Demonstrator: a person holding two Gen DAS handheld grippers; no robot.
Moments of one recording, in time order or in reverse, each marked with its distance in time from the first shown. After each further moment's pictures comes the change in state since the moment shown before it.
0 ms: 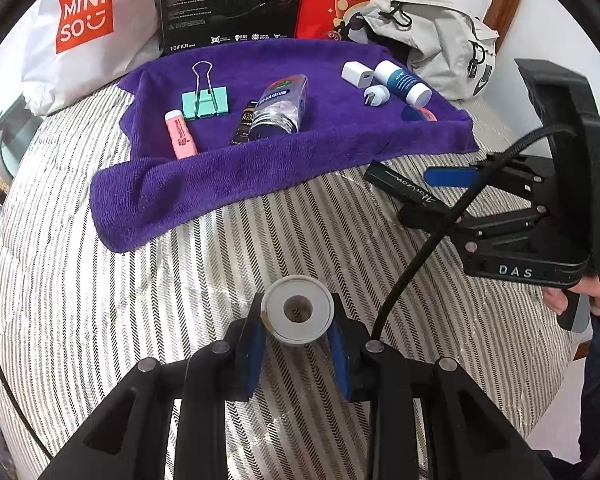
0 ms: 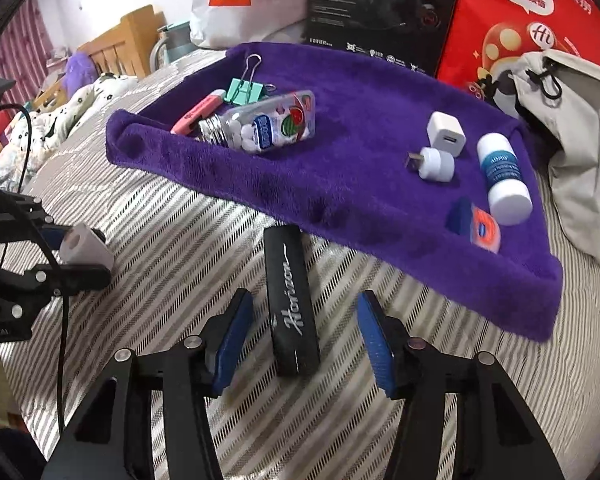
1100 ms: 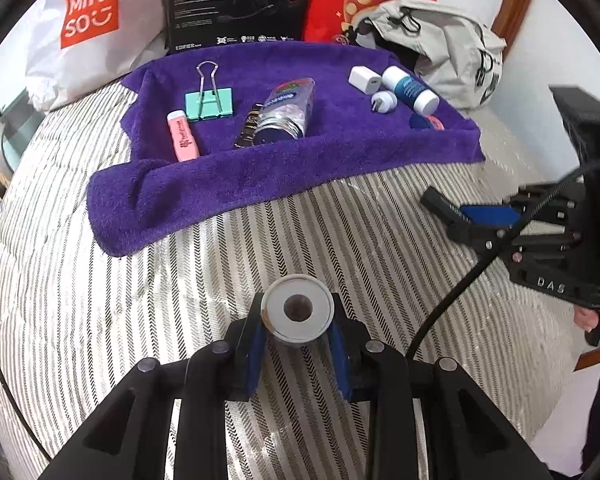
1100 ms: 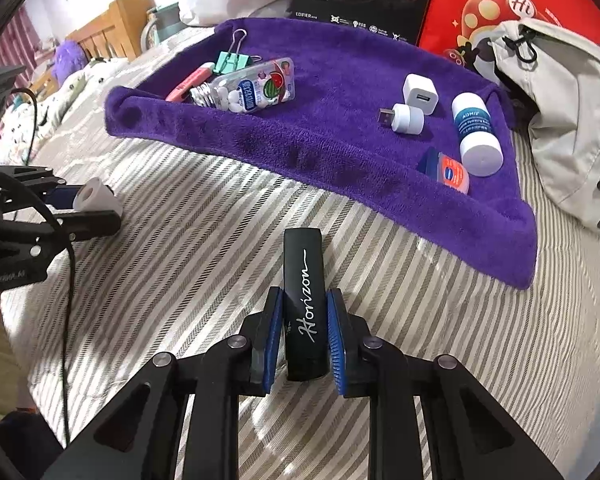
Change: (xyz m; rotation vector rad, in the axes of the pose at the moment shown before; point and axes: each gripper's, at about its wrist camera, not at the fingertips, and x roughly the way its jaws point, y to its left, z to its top) left arm 0.003 0.004 0.001 -0.041 -0.022 -0.005; right arm -0.026 -0.014 -0.025 0.039 0.111 0.003
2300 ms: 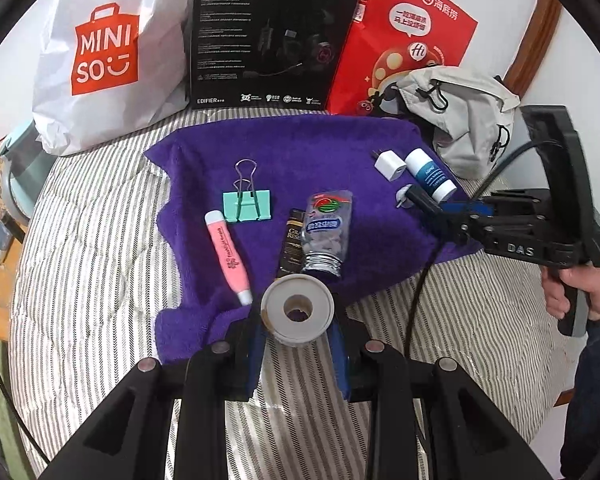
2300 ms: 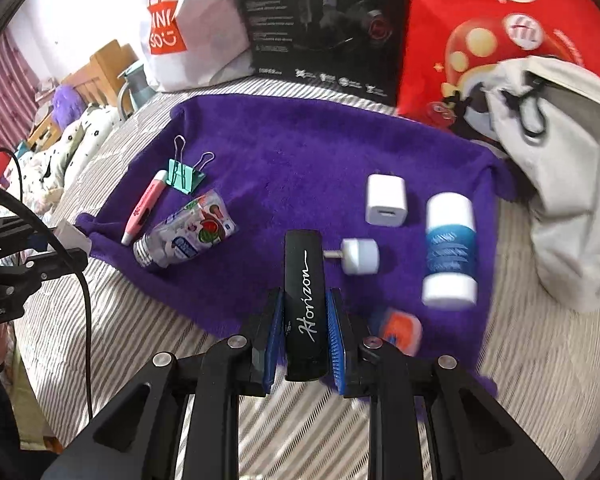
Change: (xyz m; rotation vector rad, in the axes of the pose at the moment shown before) left arm -0.021 0.039 0.072 -0.042 -0.070 -0.017; right arm 0.010 -0.051 0.104 0.065 -0.050 0.071
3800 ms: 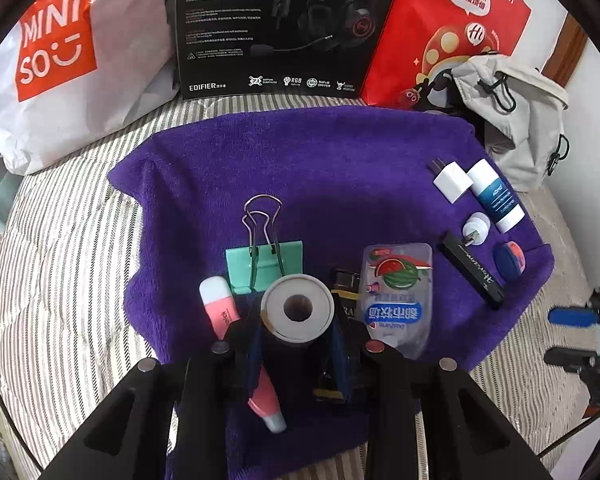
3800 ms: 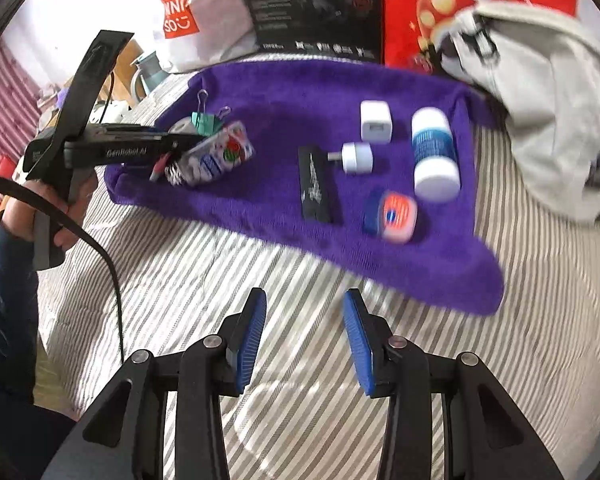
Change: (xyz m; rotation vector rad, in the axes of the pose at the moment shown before) left arm 0.086 0.020 0.051 0.014 0.065 0.047; right arm -0.035 0.002 -0.074 0.073 0.037 0.040
